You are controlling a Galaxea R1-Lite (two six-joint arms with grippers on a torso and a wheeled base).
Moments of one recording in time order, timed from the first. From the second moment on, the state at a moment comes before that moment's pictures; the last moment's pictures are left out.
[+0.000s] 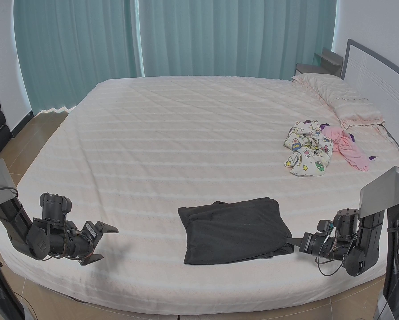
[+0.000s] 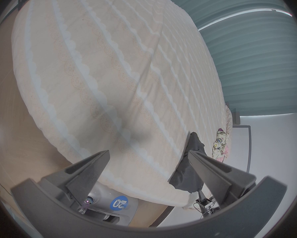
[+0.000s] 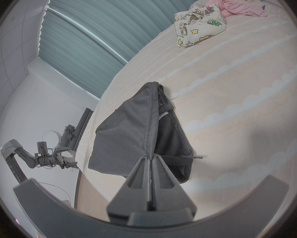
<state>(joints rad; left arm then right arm) -0.01 1.99 -0.43 -0.69 -0.35 -0.97 0.12 2.44 -0.31 -1.55 0.46 0.52</state>
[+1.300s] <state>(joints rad) -0.01 1.99 -0.43 -0.69 -0.33 -0.97 0.17 2.57 -1.00 -1.24 0.41 0.65</state>
